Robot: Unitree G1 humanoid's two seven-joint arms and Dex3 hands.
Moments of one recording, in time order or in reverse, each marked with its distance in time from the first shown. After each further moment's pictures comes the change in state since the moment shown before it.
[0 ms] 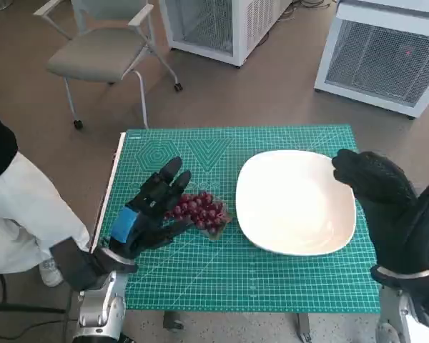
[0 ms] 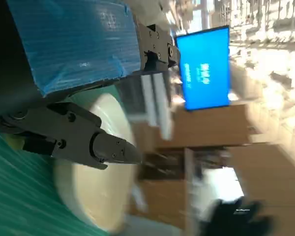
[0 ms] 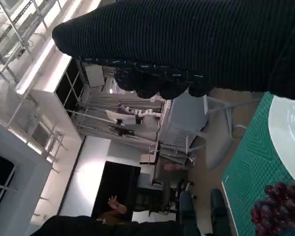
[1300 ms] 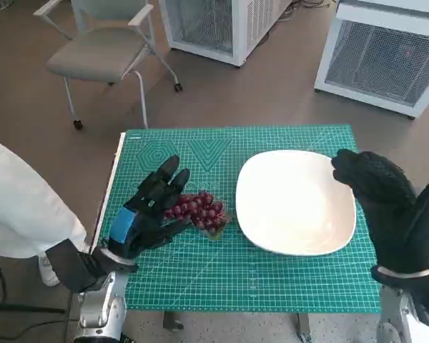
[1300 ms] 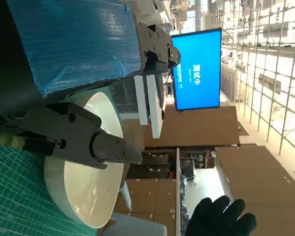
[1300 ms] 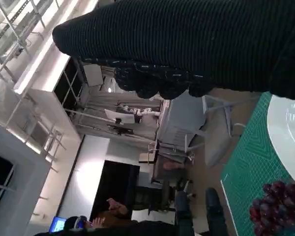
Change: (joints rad) left arm 0.008 -0.038 0.033 -0.018 -0.168 0.060 -0.085; right arm -0.001 -0.004 -0.002 0.001 0.003 0.007 0.005
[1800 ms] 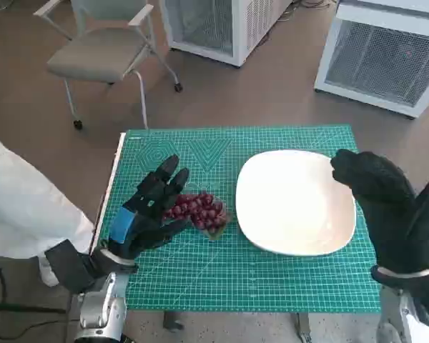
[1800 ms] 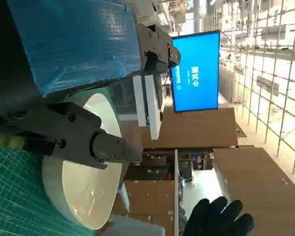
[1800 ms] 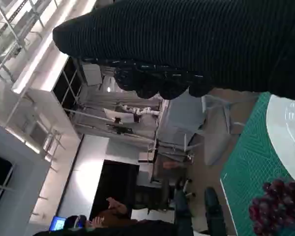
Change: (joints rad) left arm 0.004 -0.008 0.005 -0.006 0.000 0.000 0.004; right arm 0.001 0.000 0.000 -0.006 0.002 0.013 0.000
